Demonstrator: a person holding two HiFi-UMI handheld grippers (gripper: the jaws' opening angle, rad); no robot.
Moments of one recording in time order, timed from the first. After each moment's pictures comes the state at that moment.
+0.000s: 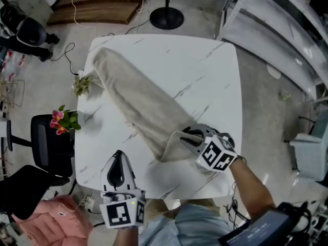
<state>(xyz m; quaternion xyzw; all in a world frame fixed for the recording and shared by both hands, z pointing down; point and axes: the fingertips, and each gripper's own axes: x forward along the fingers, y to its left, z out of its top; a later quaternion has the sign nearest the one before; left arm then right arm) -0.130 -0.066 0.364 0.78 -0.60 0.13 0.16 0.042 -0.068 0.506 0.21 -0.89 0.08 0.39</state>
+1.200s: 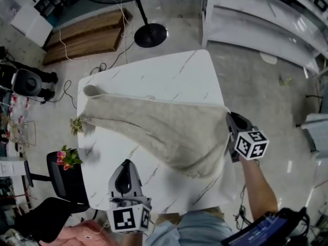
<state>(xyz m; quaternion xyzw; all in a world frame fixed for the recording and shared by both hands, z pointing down) -0.030 -0.097 0.340 0.83 -0.52 0.17 0.11 0.337 -0.103 0.502 0.67 -0.68 0.29 0.06</state>
